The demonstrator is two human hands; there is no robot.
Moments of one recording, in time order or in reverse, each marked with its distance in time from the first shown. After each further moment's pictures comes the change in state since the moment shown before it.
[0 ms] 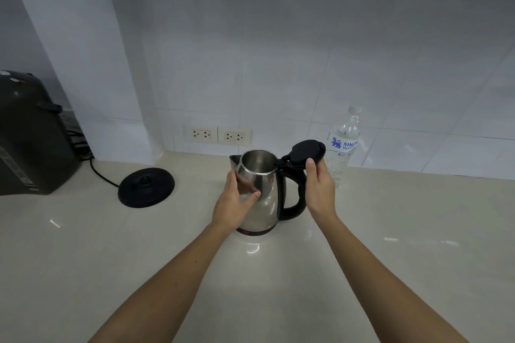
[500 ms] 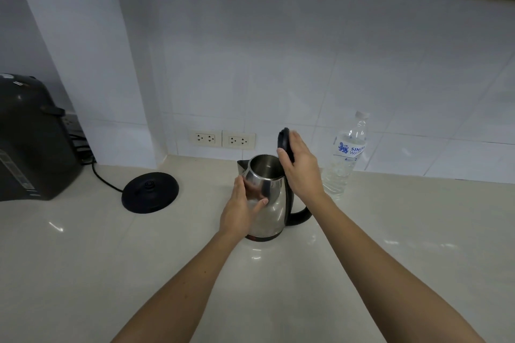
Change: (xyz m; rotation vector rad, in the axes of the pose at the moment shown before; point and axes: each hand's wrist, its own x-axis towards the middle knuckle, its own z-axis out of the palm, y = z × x) left_hand 0.002 -0.004 -0.001 0.070 -0.047 -0.004; right_hand 0.024 -0.046 0.043 -0.434 -0.214 -0.231
